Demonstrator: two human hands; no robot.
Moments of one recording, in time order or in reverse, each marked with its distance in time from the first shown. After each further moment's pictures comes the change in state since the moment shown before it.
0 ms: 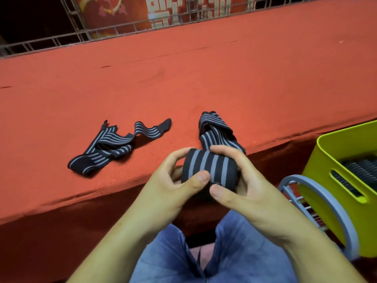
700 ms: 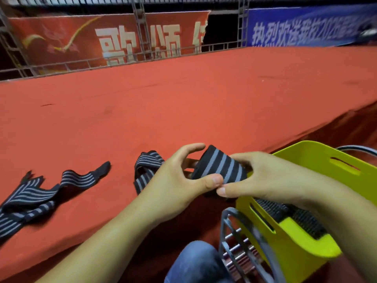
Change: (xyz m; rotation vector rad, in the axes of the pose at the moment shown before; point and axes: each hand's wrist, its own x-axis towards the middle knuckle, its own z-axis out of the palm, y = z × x) left_hand 0.116 0.051 0.131 0.345 -0.195 0.305; right_hand -0.006 -0.091 -0.180 -0.598 0.071 0.276
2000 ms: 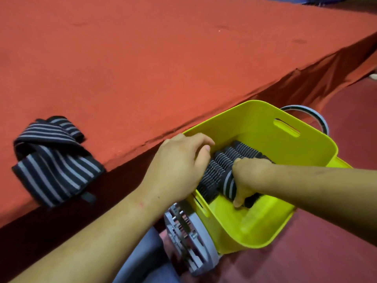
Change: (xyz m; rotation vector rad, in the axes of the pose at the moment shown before) left_hand 0.088 -0.042 0.169 0.420 -0.051 0.235; right_hand 0.037 0.187 -0.045 -1.080 -0.343 0.829
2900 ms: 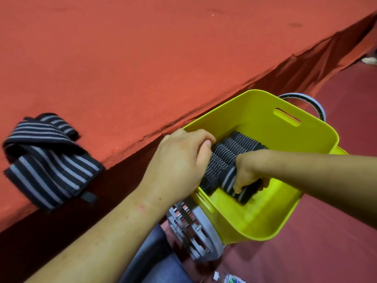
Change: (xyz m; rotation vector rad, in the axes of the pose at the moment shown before) left_hand -0.002 -0.001 -0.004 0.002 0.000 0.071; right_hand 0.033 0.005 0.009 0.316 -0.280 0.080
